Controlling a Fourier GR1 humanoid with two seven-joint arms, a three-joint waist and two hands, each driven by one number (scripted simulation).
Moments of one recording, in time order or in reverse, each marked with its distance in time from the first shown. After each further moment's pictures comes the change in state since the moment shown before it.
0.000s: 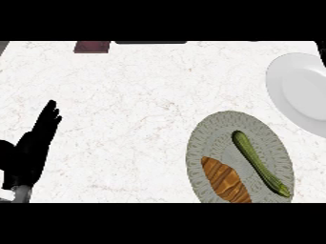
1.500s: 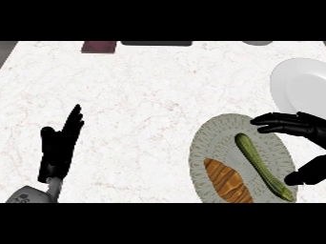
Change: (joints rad) left arm -0.080 -0.135 -0.069 0.158 -0.061 0.043 0.068; right arm 0.082 -0.256 0.313 0.339 0.226 0.499 -0.812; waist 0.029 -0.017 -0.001
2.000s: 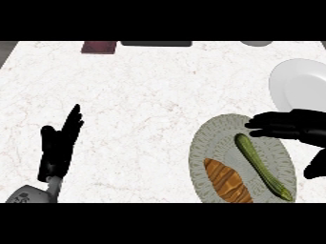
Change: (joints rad) left arm 0.000 -0.011 0.020 0.016 -0.015 -0.020 0.001; right arm -0.130 -0.121 0.175 0.034 0.264 -0.052 -0.036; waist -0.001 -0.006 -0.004
